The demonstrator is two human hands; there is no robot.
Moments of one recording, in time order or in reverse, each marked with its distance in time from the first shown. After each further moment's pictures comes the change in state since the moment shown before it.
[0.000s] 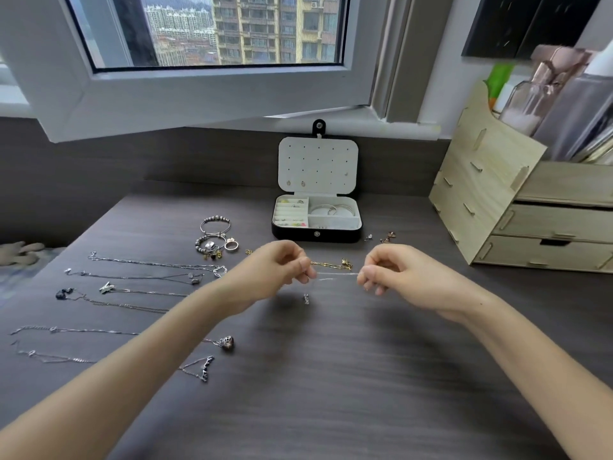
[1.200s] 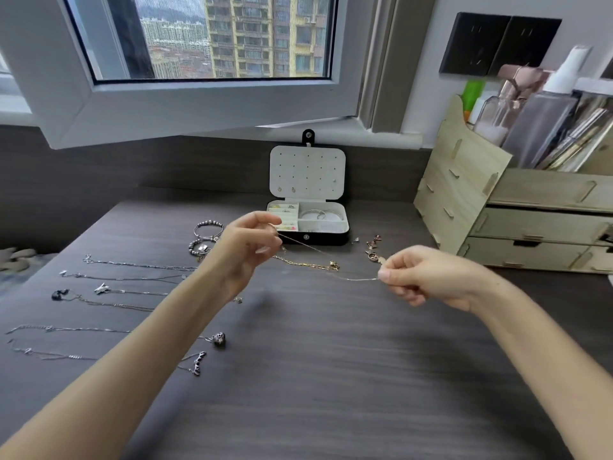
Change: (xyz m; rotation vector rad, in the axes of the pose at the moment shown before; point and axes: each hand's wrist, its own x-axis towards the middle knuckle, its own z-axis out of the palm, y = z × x) left_hand 0.002 0.014 -0.016 -0.721 0.247 0.001; right_hand -0.017 0.011 -0.034 0.107 -0.126 0.181
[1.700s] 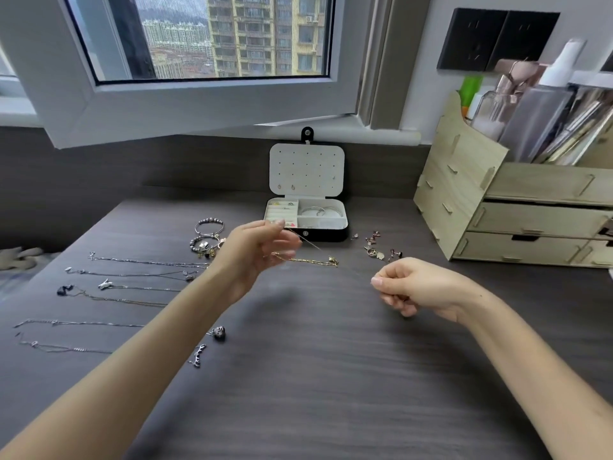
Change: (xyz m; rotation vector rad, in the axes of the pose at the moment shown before) left_hand -0.008 -0.007 0.013 0.068 0.014 -0.046; right_hand 0.003 0.016 0.017 0.044 0.012 0.058
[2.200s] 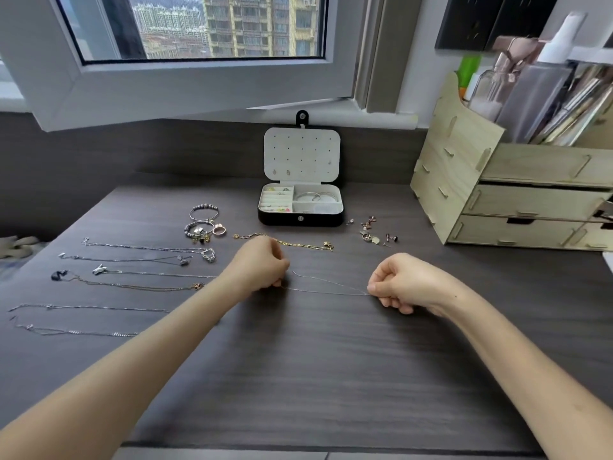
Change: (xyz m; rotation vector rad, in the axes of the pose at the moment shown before) left_hand -0.003 -0.030 0.008 1.021 0.040 -0.054; right_hand -0.002 0.010 0.015 -0.188 0.108 0.070
